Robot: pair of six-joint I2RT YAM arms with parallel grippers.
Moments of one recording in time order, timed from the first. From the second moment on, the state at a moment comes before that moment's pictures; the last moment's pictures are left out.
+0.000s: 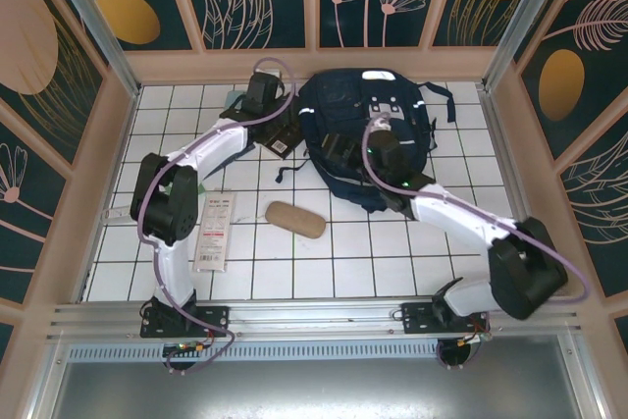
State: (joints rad) left arm -0.41 1.99 1.55 -0.18 -0.15 -0.31; right arm 0.64 1.42 0.88 0.11 0.09 0.75
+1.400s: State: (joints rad) left arm -0.21 2.23 1.50 0.02 0.14 -0.48; right arm 0.70 2.33 1.66 0.04 0.10 0.85
